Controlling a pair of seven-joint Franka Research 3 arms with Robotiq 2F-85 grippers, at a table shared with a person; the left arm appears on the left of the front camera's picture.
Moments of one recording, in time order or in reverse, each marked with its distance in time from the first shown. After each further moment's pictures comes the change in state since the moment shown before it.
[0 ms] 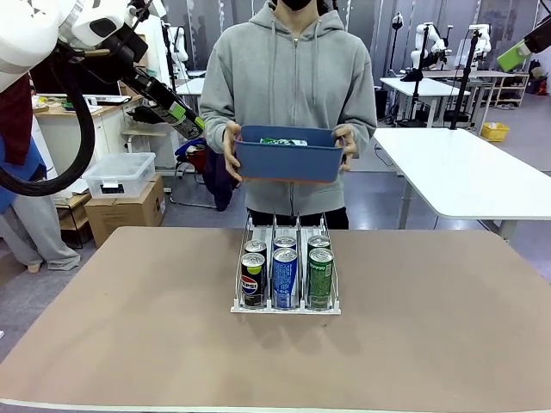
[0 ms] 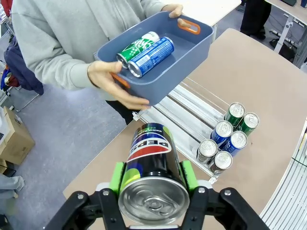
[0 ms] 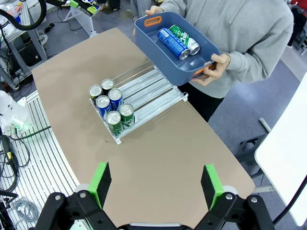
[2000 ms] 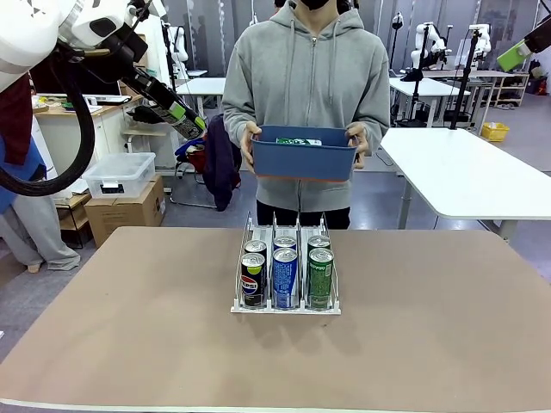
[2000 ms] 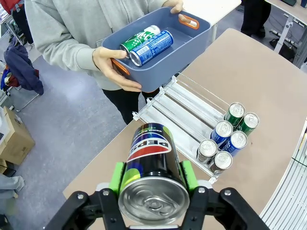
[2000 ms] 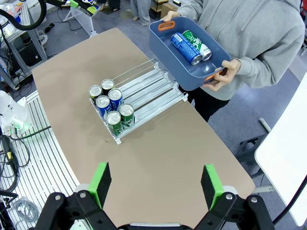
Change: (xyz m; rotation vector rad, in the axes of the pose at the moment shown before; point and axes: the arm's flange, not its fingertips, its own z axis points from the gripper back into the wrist) left arm 0.000 0.000 0.000 0.000 0.000 0.000; right arm 0.000 0.000 0.000 0.000 0.000 0.000
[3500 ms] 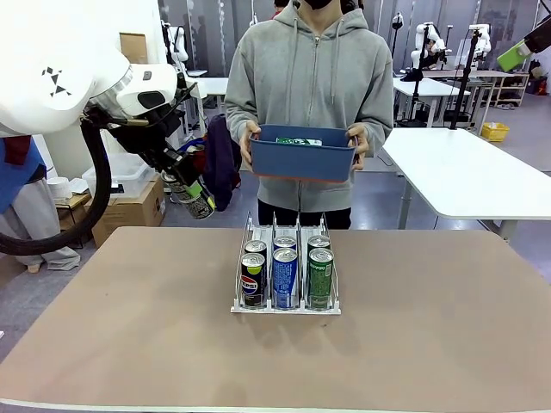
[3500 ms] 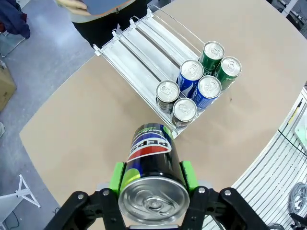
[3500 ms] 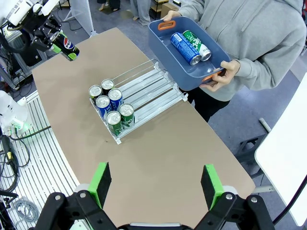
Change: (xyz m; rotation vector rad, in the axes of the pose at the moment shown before) left arm -0.054 -0.116 -0.043 -0.014 0.279 0.116; right arm 0.000 0.000 0.000 0.000 0.000 0.000
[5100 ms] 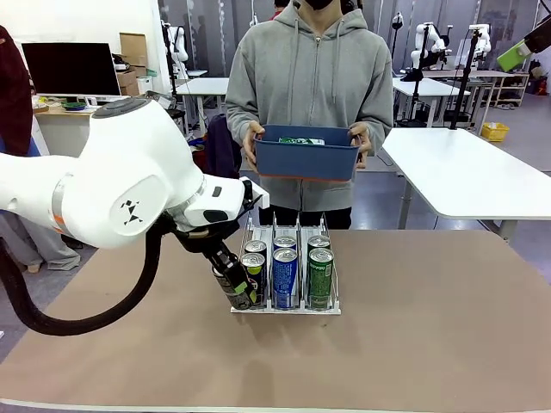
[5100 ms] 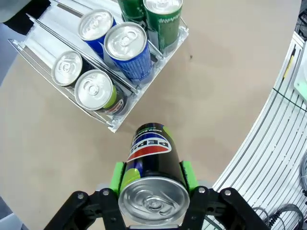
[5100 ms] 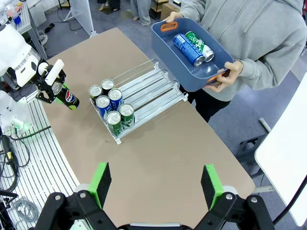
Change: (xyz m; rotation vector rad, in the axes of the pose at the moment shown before) left arm -0.047 -0.107 -0.128 -0.103 0.131 -0.200; right arm 0.000 0.000 0.000 0.000 0.000 0.000
